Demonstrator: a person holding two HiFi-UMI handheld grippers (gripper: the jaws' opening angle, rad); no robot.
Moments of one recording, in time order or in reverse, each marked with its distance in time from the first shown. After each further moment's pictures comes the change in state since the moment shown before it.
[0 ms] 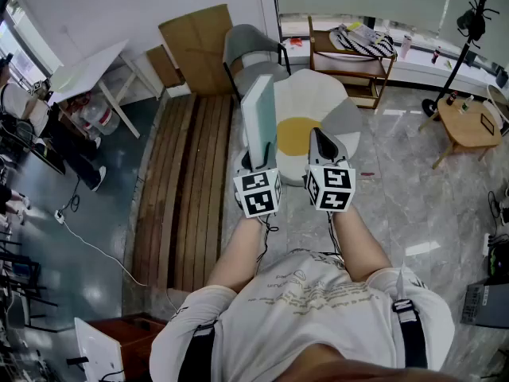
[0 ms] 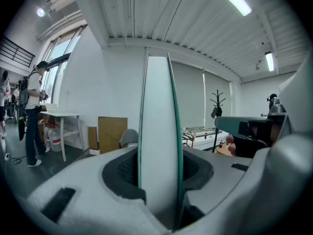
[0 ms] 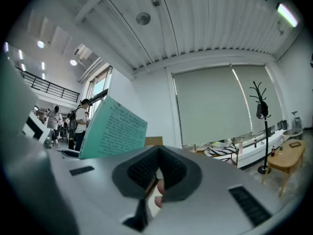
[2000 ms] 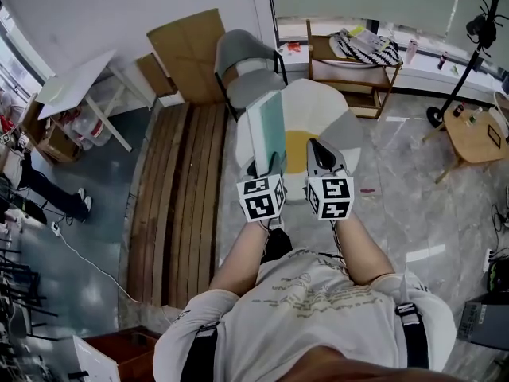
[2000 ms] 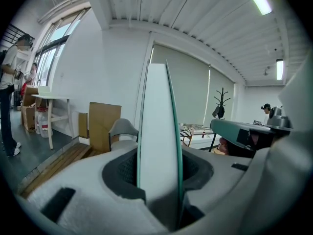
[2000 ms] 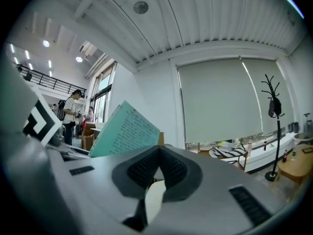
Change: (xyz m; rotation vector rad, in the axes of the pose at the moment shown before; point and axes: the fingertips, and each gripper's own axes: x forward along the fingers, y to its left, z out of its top) left arm 0.152 -0.024 -0.023 -0.100 0.098 -0.054; right arm 0.118 -0.072 -0.043 -0.048 0.048 0.076
